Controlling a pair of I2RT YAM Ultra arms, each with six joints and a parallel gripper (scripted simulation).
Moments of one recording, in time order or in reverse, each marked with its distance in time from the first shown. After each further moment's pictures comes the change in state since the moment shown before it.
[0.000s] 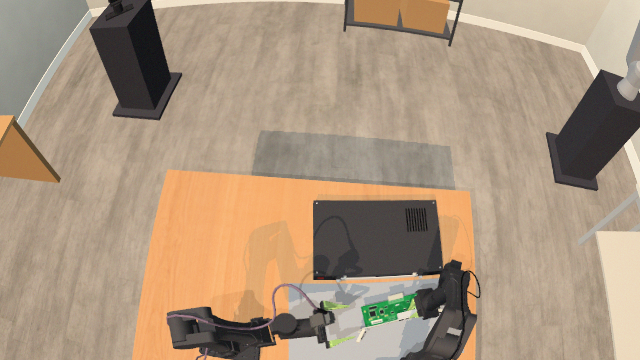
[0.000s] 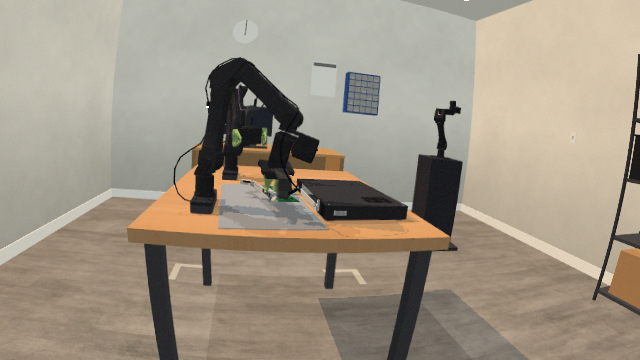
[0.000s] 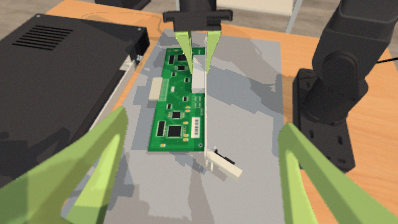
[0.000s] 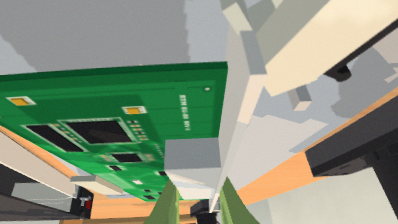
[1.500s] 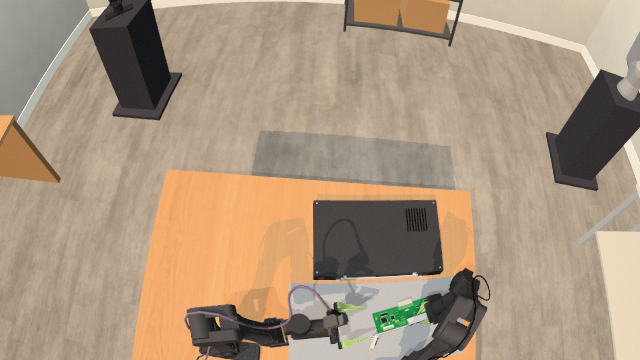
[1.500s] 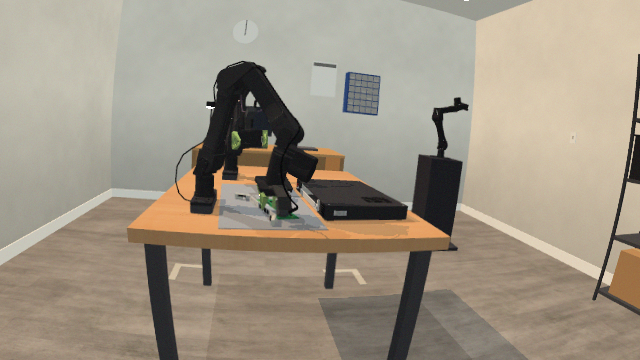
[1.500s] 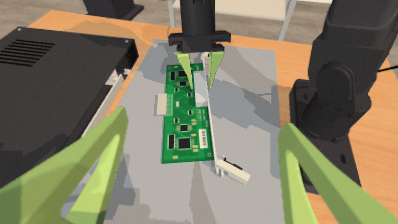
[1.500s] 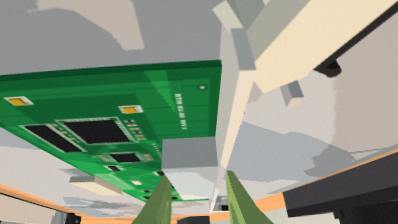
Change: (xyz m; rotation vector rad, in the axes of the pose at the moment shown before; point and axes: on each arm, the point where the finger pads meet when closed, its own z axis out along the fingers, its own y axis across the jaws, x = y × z) left arm 0.003 -0.009 0.035 0.029 -0.023 0.008; right arm -0.056 -0.018 0.021 0.005 0.001 -0.053
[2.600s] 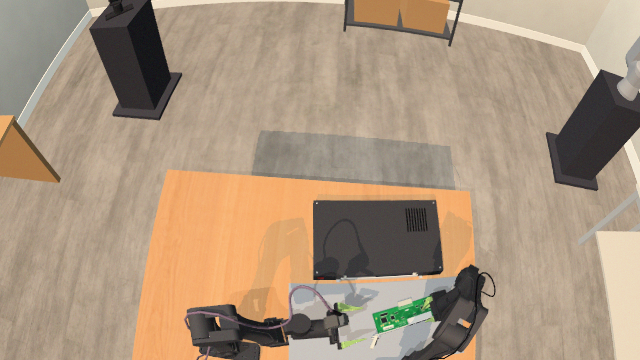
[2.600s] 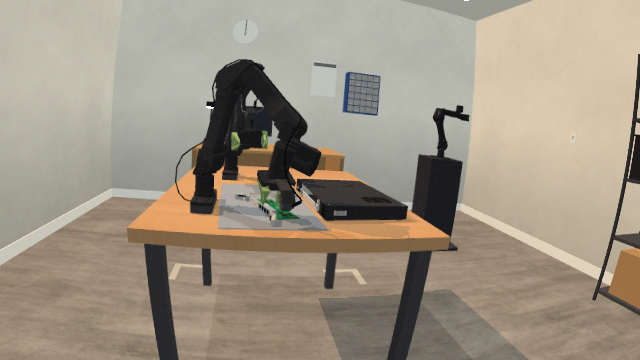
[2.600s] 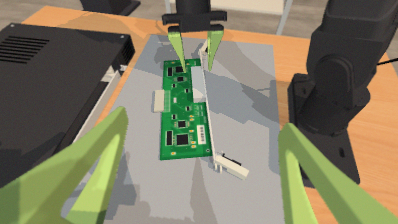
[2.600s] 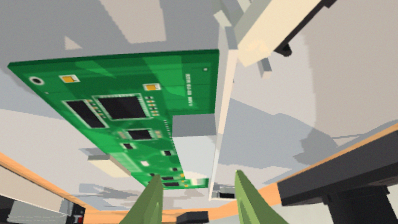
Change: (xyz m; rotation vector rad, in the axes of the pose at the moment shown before) left arm 0.004 -0.002 0.000 0.015 0.017 0.002; right arm -0.004 0.002 -0.023 0.001 -0.010 -0.009
